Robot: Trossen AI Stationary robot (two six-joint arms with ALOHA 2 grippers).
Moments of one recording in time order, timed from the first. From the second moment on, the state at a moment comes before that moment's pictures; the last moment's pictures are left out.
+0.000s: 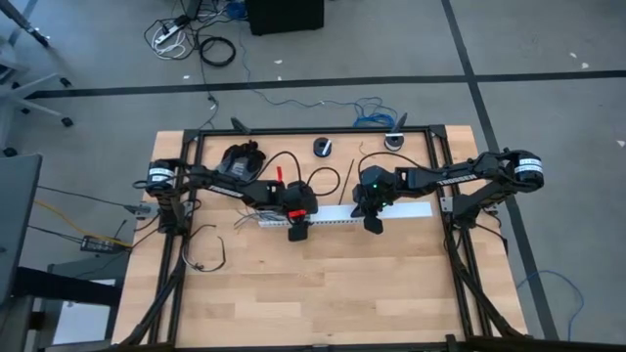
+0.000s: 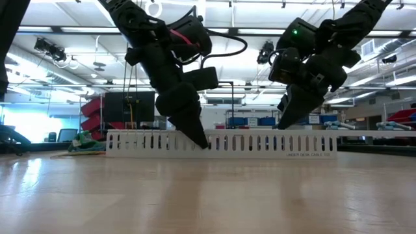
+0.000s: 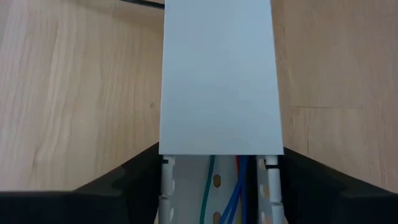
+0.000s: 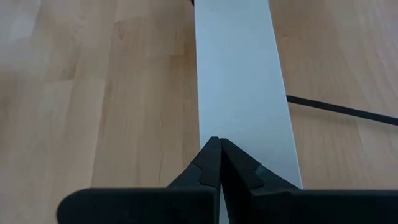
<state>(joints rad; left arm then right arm) 0.06 1.83 1.05 -0.17 -0.03 0.05 -0.19 1.42 0.64 -0.11 -0.27 0.00</state>
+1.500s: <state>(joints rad) 0.04 1.71 0.96 -0.28 -0.07 -0.03 -0.19 1.42 0.64 -0.16 -0.26 0.00</state>
